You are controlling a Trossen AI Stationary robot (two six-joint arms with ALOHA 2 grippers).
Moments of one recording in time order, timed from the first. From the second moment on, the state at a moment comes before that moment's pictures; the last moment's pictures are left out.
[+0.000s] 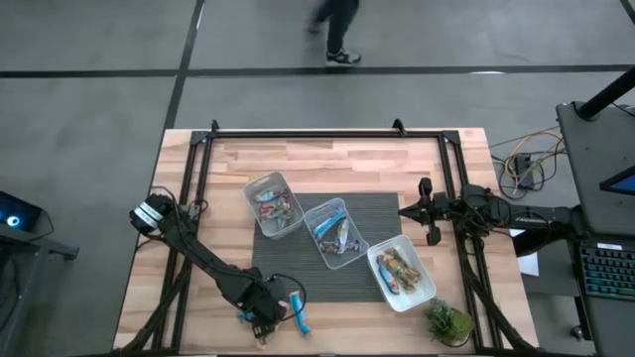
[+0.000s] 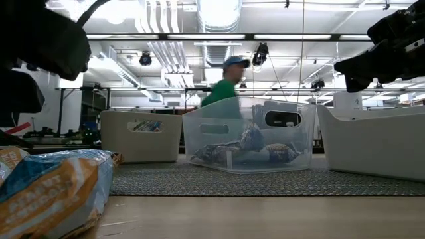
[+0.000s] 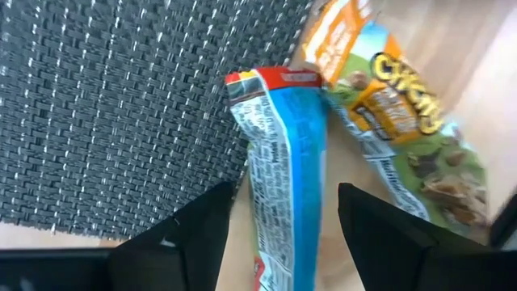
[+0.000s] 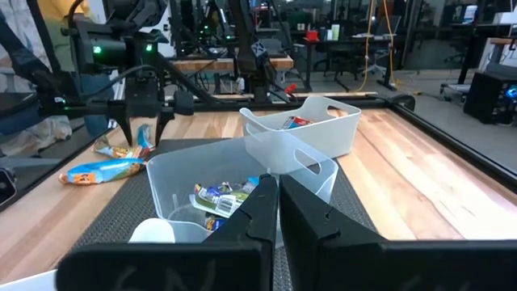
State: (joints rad) left arm -0.67 1.83 1.18 -0.69 0.09 -1.05; right arm -0.12 0.10 0.01 0.03 -0.16 0.05
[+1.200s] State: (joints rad) left arm -0.63 1.82 1.34 -0.99 0.11 -0.94; right arm -0.12 0.10 0.01 0.03 -0.16 0.05
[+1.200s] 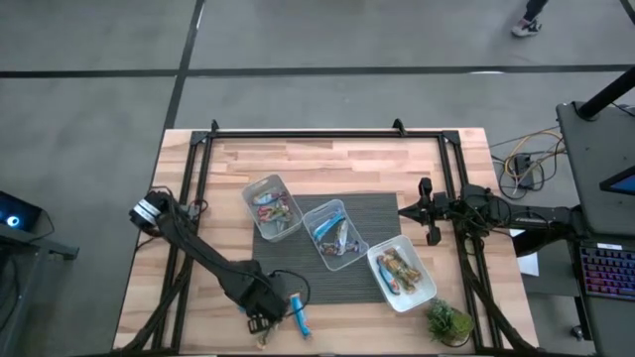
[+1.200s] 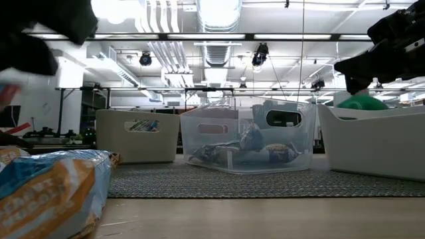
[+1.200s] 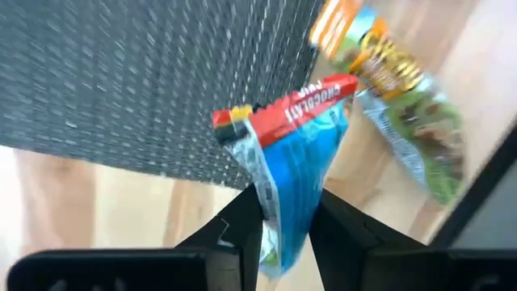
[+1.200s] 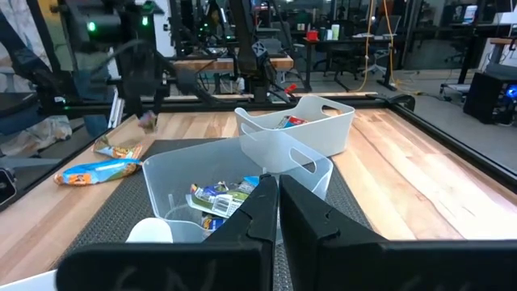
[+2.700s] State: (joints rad) left arm -0.46 1.77 1.50 -0.91 -0.06 -0.47; right arm -0.12 0.10 0.01 0.03 -0.16 0.05
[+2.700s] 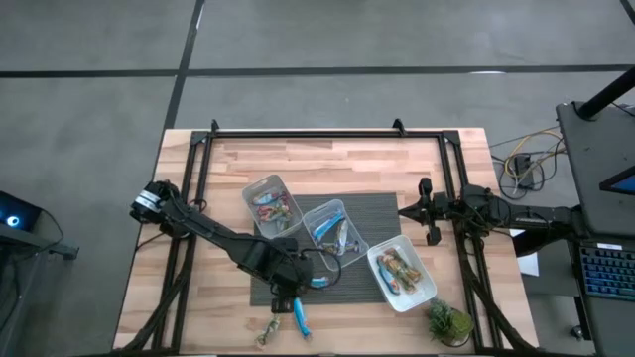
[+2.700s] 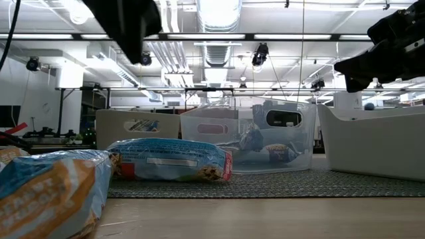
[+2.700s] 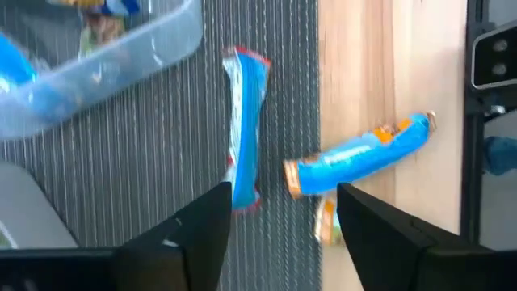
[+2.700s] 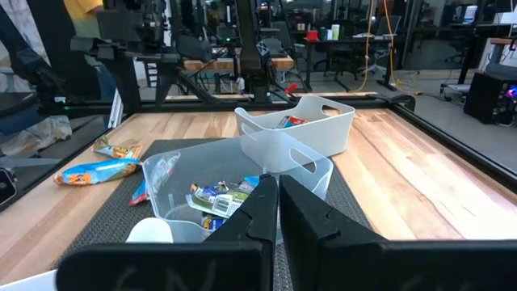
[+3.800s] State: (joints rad) left arm -0.35 1.99 1.50 -0.80 0.03 -0.33; right arm -0.12 0.10 0.01 0.03 -0.16 0.05
